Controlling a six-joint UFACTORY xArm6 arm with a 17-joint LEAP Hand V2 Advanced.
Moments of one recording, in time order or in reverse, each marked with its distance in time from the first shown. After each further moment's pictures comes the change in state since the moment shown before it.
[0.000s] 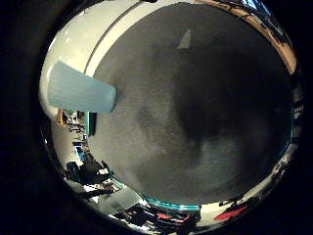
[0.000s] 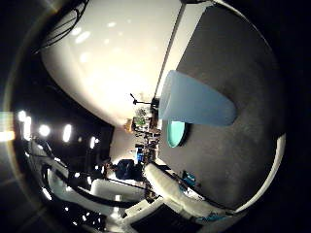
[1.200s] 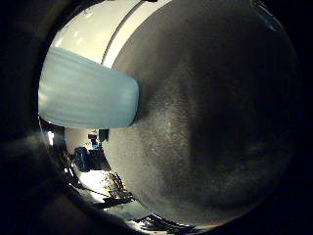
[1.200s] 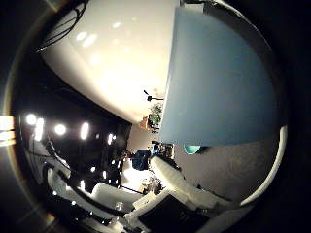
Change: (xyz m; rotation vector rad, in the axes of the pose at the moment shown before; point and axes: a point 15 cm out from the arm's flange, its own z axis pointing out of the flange) arm -0.027 -0.011 0.096 -0.070 -0.178 -0.024
